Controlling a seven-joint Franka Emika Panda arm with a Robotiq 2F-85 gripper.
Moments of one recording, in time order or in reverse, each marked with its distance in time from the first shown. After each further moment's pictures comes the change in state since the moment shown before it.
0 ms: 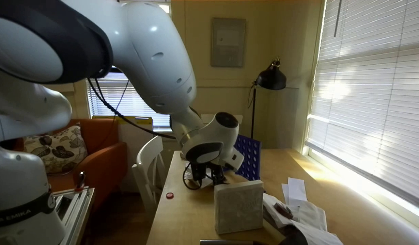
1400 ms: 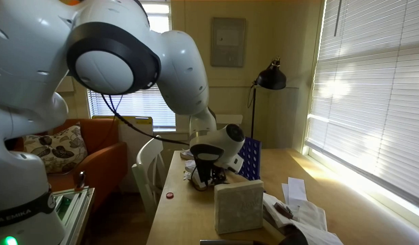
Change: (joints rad) arm 0.295 0.047 -0.123 0.180 0.513 -0.060 -0.451
